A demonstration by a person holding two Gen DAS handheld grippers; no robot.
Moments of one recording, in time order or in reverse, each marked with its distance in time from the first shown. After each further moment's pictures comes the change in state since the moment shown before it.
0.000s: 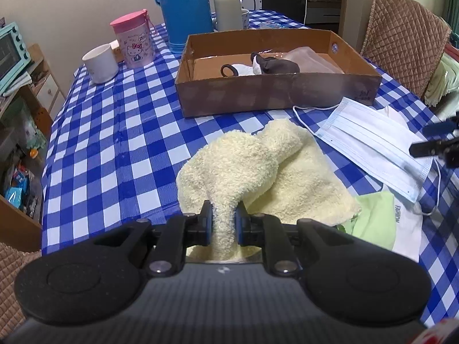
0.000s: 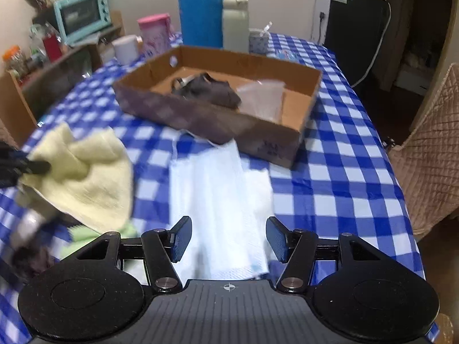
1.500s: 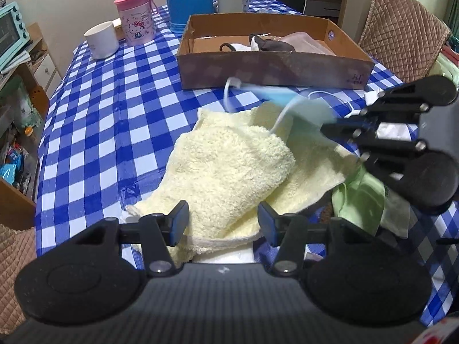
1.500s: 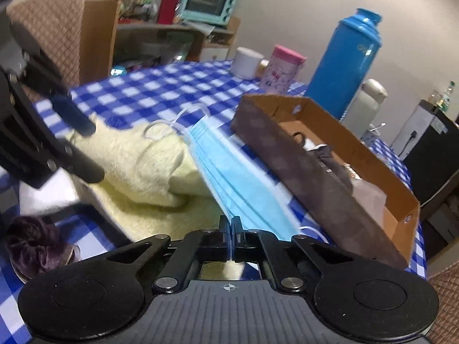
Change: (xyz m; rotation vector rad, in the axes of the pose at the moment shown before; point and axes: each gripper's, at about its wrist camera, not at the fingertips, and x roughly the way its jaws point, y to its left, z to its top) left arm -0.018 0.004 -0.022 -0.036 0.055 -0.040; right arm 0.047 0.133 -0.004 -0.547 -0.230 0.081
